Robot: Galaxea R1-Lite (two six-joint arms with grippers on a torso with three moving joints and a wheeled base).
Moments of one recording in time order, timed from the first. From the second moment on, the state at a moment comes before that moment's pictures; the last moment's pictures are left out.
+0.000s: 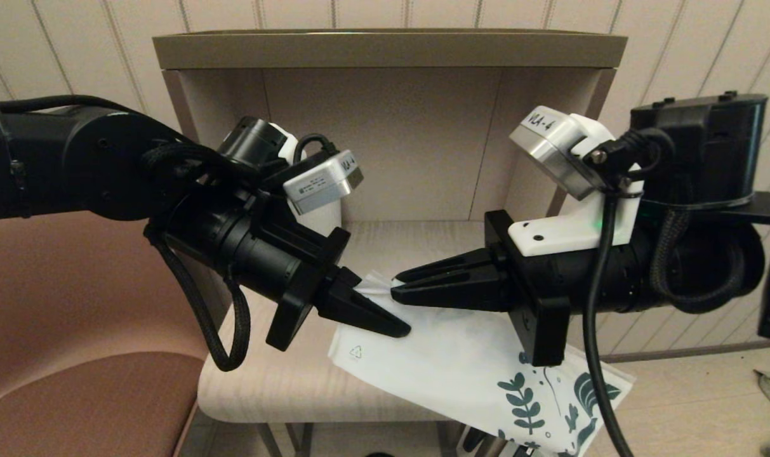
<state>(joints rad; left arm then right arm) -0.58 1.84 -1.59 0.66 -1.09 0.81 0.65 1.53 -1.08 -0.28 0.82 -0.18</state>
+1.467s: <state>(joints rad) -0.56 1.81 -1.52 0.54 -1.04 0.80 0.64 1.53 -1.09 -0.27 0.82 -0.18</state>
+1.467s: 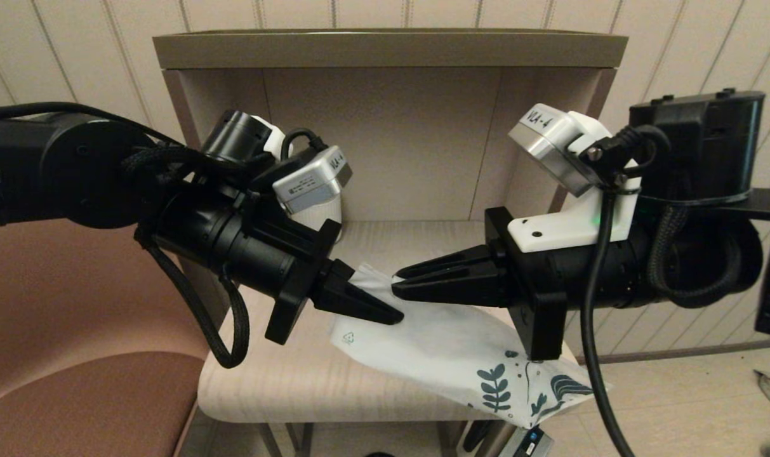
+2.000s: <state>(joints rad) -0.56 1.74 -1.39 0.33 -1.04 0.79 0.64 1.53 -1.07 -0.28 0.82 -0.19</state>
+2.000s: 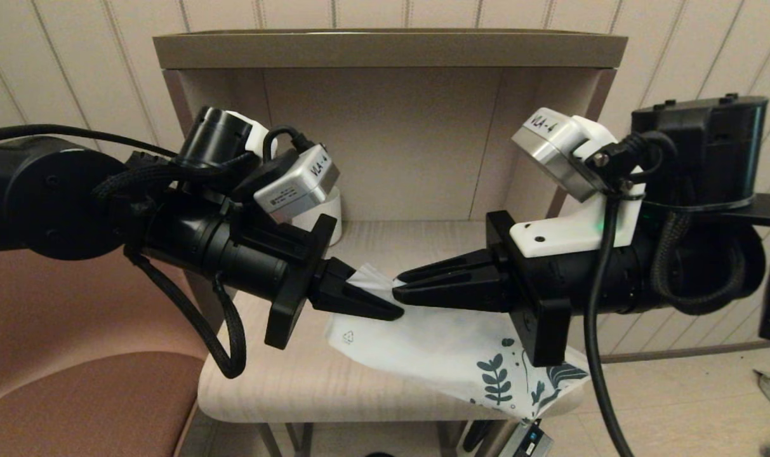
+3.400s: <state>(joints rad) -0.57 1.67 -1.33 0.29 -1.08 0.80 0.58 1.56 -1.07 -0.28 0.82 -0.20</state>
